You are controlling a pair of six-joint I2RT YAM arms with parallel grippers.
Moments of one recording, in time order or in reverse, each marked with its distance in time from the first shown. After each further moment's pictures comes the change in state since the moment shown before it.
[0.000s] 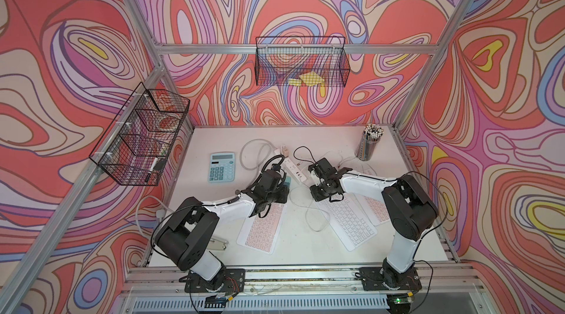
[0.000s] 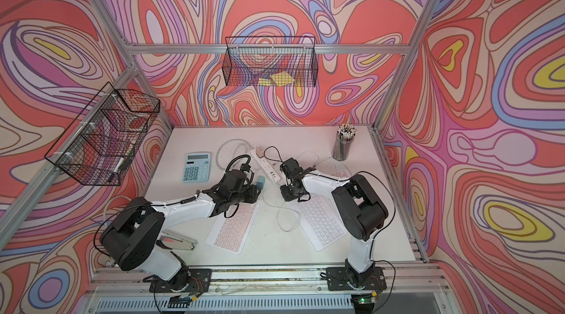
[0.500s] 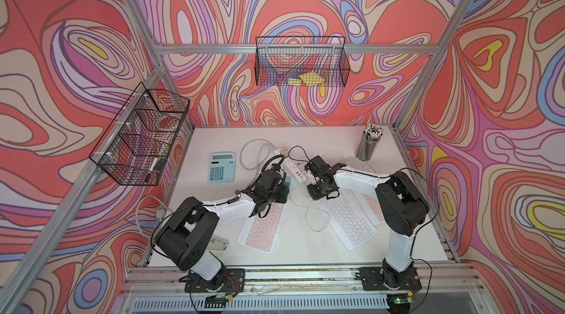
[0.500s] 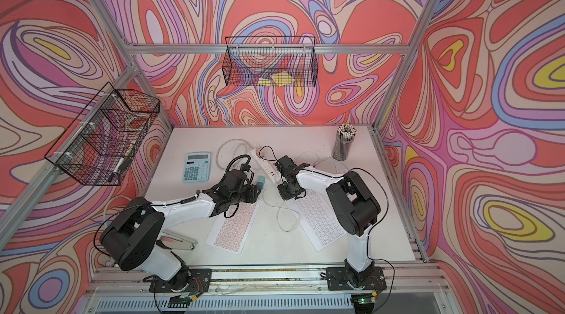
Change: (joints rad) left arm 0.000 0.000 0.000 -0.001 -0.005 0.001; right arm 0.037 0.071 0.116 -0.130 0.080 -0.013
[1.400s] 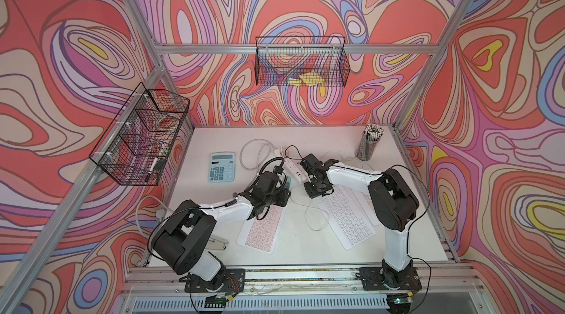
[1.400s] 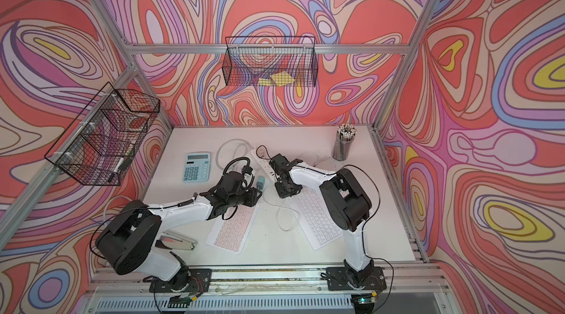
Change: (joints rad) left arm 0.002 -0.048 -0.059 0.055 0.142 0.121; right arm -0.001 0.086 0.140 -0.112 0.061 0.101
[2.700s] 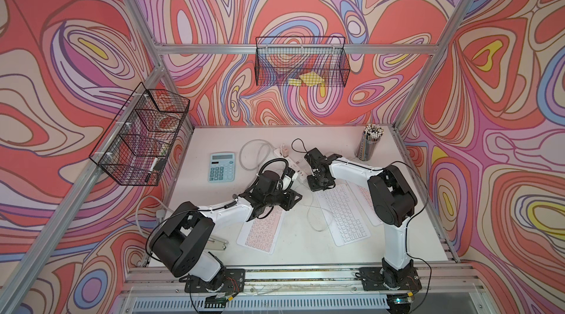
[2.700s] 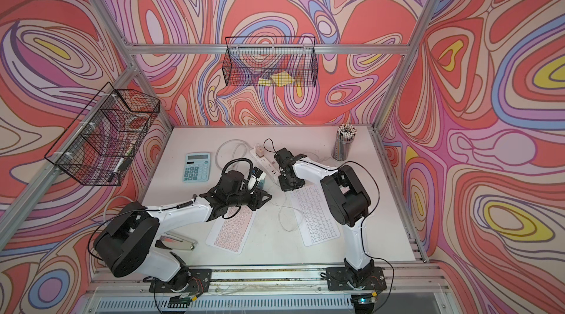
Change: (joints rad) left arm -0.027 0.000 0.013 0.091 0.241 0.132; right arm -0.049 0.035 0.050 -0.012 -0.013 0.040
